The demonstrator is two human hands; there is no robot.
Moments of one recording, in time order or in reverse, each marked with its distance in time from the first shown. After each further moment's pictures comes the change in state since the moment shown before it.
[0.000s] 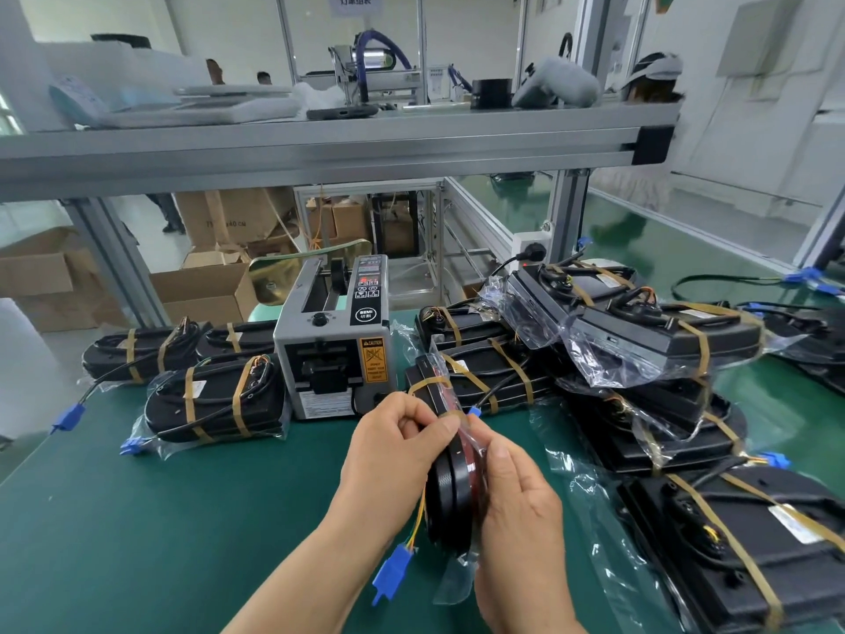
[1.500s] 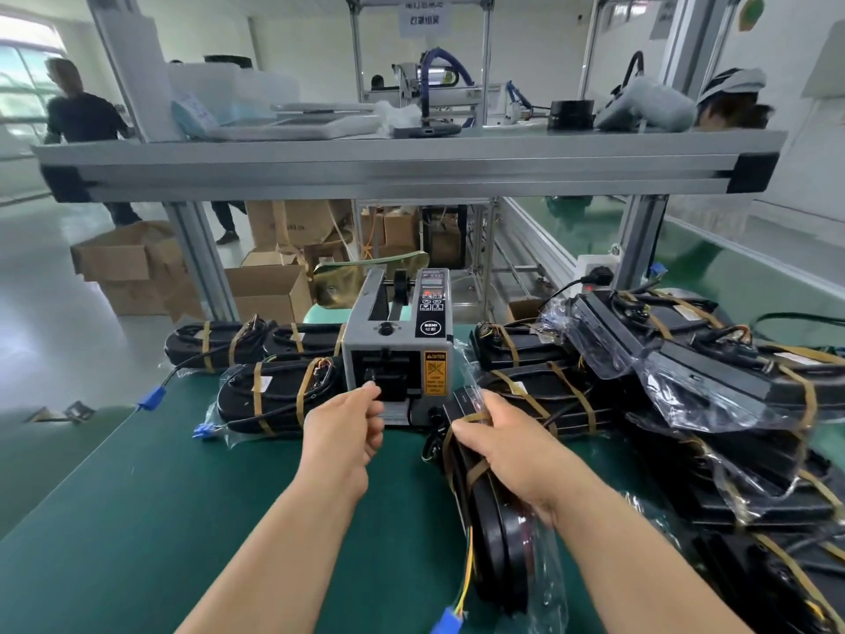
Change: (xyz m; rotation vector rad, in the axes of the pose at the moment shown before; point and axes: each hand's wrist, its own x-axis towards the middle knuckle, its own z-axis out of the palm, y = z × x) left_hand 0.056 -0.030 -0.073 -0.554 0.378 -0.436; right_hand 0.074 -0.030 0.043 -0.871 -0.526 0.151
